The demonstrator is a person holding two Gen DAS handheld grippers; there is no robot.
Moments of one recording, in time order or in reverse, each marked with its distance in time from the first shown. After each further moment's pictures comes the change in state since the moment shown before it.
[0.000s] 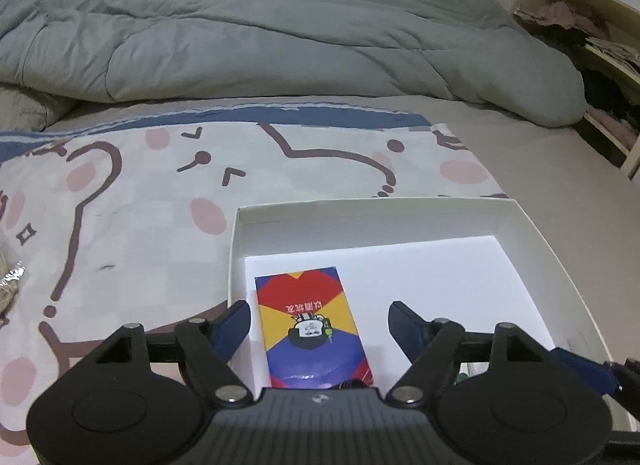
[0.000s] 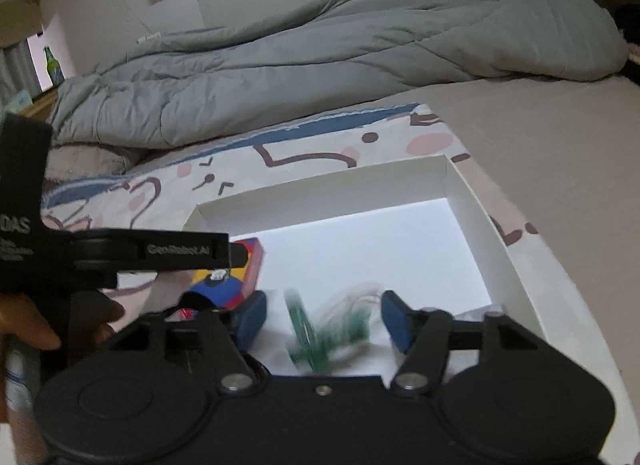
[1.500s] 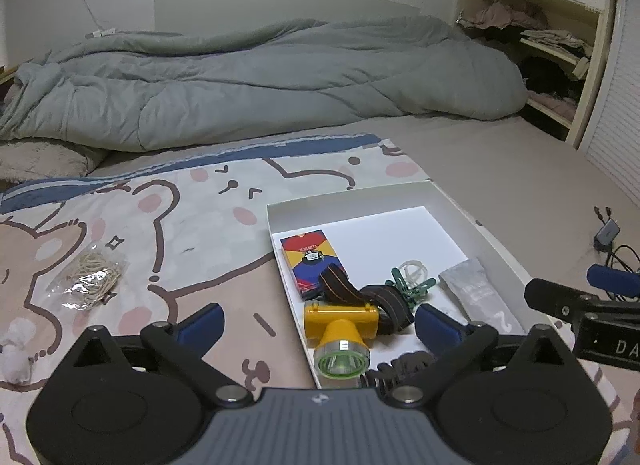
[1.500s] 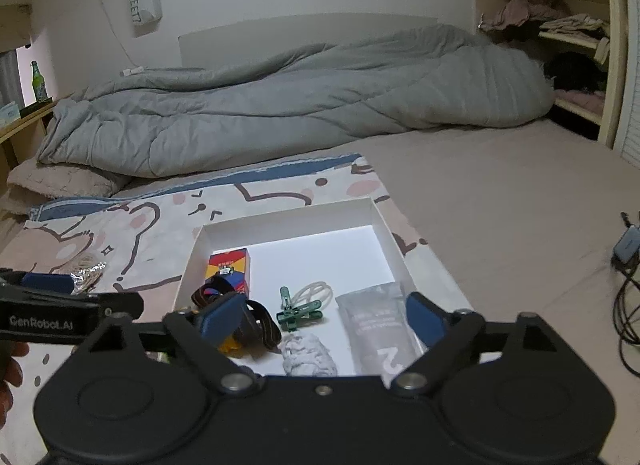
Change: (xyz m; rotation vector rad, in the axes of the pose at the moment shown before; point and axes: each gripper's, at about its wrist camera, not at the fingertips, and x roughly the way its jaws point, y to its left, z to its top) left arm -0.191 0.002 -0.060 0.132 -0.083 -0.019; right arm -0.159 0.033 -0.021 -0.001 -0.114 -0.179
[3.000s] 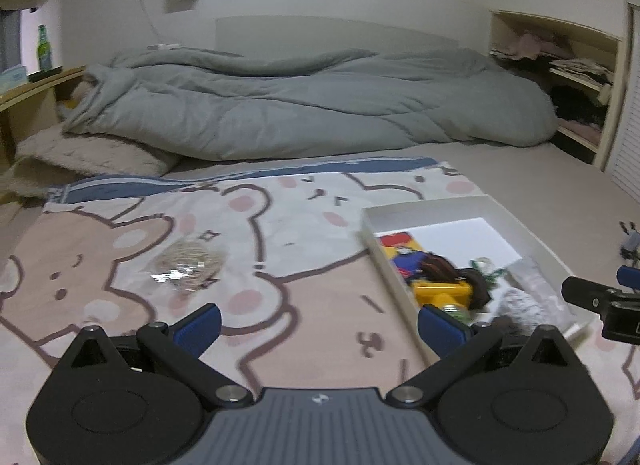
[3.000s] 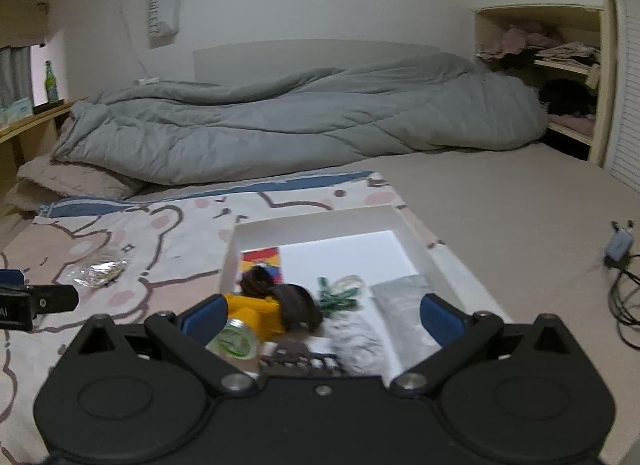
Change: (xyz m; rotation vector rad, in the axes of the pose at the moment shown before) left arm -0.060 0.101 -0.048 -0.036 -0.090 0.098; right arm -0.032 0.064 -0.039 -0.030 -0.086 -0.019
